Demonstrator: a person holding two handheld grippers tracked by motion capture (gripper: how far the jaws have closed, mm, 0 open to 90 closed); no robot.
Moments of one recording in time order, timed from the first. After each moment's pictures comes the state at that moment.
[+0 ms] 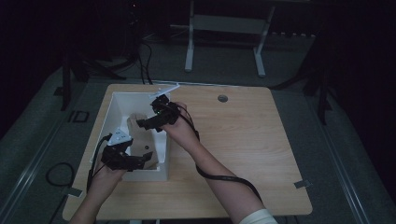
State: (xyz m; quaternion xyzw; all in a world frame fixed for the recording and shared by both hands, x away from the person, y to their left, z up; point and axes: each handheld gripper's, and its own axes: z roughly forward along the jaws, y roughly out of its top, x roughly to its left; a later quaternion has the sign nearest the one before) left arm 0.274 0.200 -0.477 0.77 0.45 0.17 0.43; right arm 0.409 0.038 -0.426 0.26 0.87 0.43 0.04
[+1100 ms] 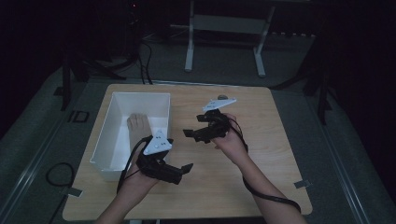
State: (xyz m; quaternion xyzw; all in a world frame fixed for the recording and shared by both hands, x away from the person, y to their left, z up) left arm 0.244 0.096 -0.424 0.81 0.31 0.13 0.49; right arm 0.379 -0.106 -0.425 0.27 0.85 0.44 0.06
